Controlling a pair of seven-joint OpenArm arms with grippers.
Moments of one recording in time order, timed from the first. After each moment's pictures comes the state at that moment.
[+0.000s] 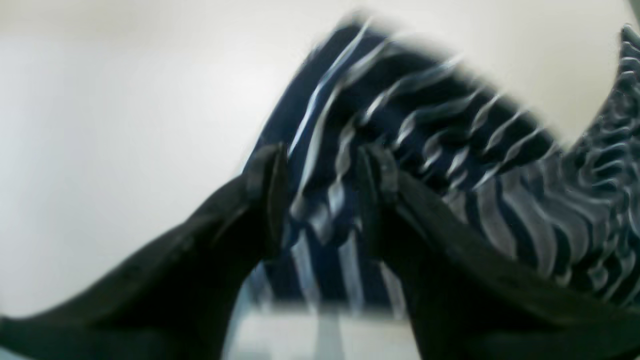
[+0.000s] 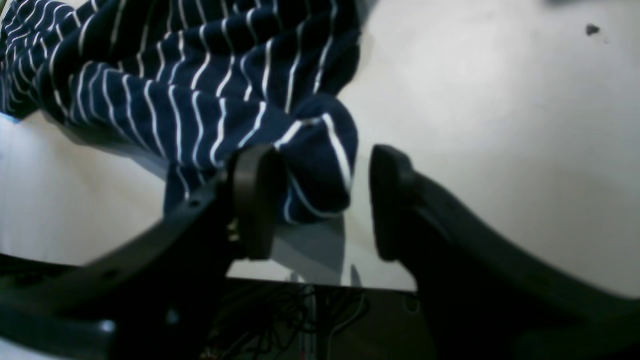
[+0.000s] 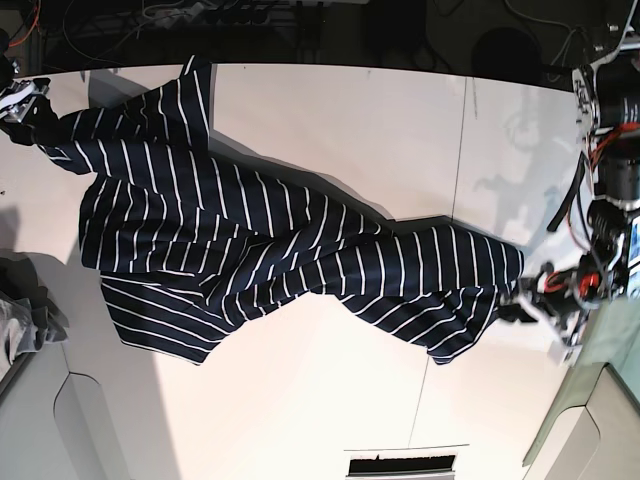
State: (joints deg) left arm -25.2 -24.9 -7.9 46.4 -26.6 -30.5 38.5; right arm -28.5 18.1 40.2 96.7 48.5 33.9 -50.3
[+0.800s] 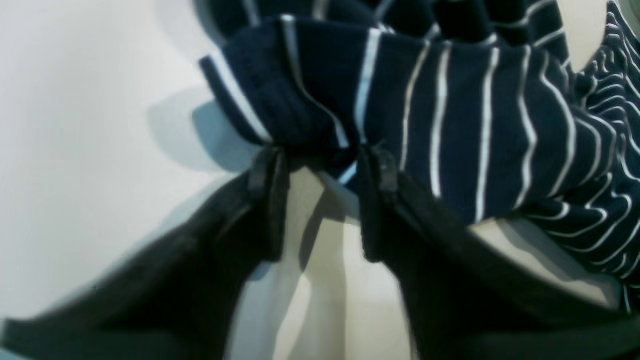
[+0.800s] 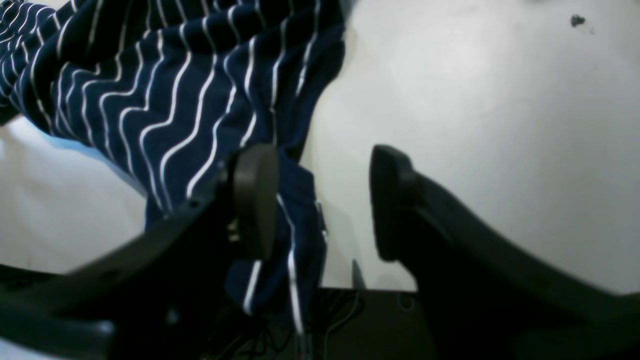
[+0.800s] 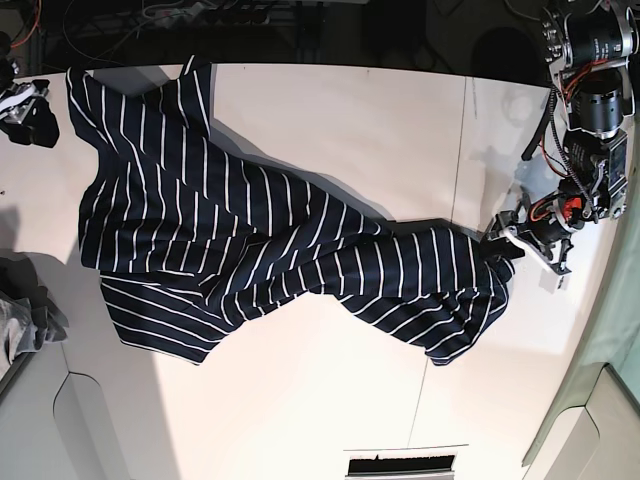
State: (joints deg) left arm -14.1 -19.5 -16.4 46.7 -28.3 -37.9 37.2; right arm -27.4 18.0 40.2 95.1 46.1 33.6 -49.0
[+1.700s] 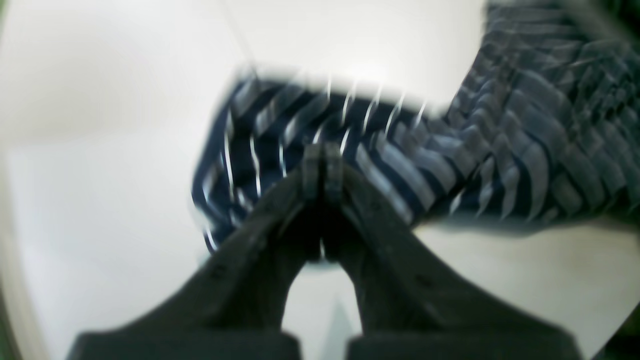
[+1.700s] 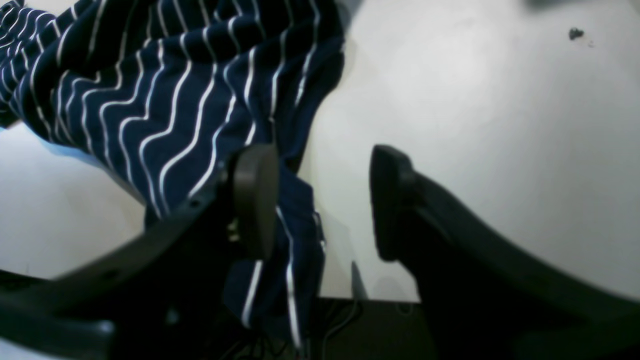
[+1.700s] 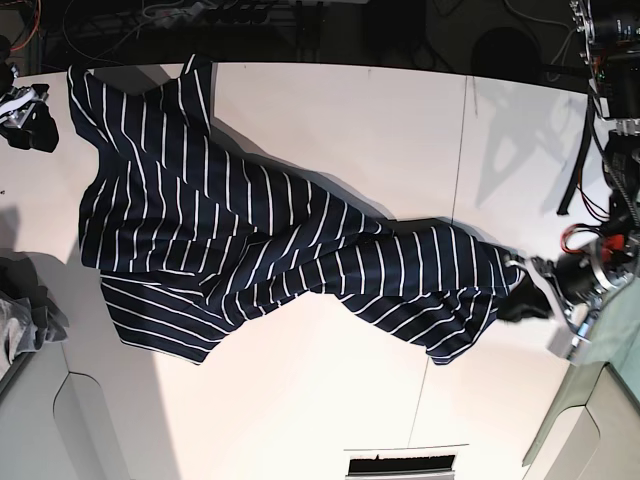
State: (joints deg) left arm -8.6 -25.2 -11.8 82.1 -34.3 -36.3 47.9; right arm -26.8 18.0 40.2 95.1 45.5 33.5 -48.9
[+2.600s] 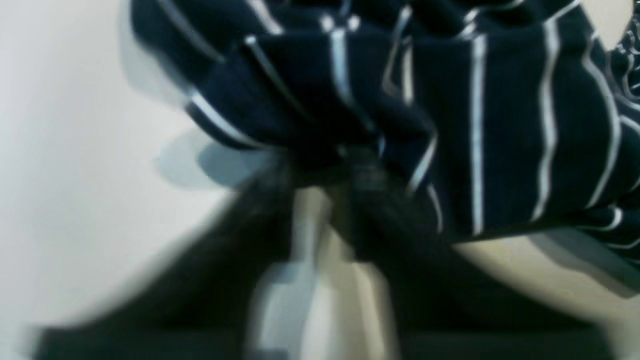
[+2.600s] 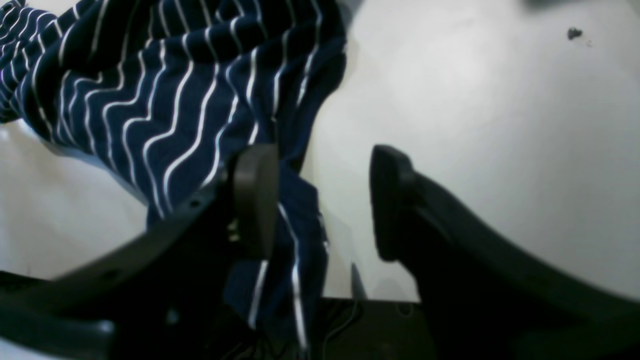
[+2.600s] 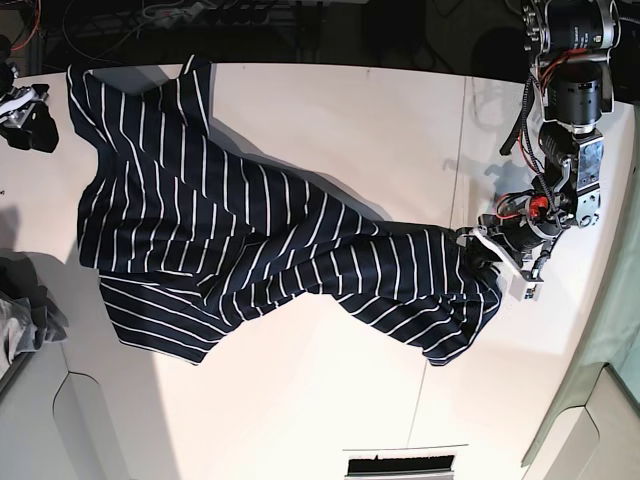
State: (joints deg) left arm -12.3 -15.9 -11.7 53.6 -17.8 -29.1 26.8; right arm -26.8 18.0 40.2 95.1 45.7 33.5 -48.5
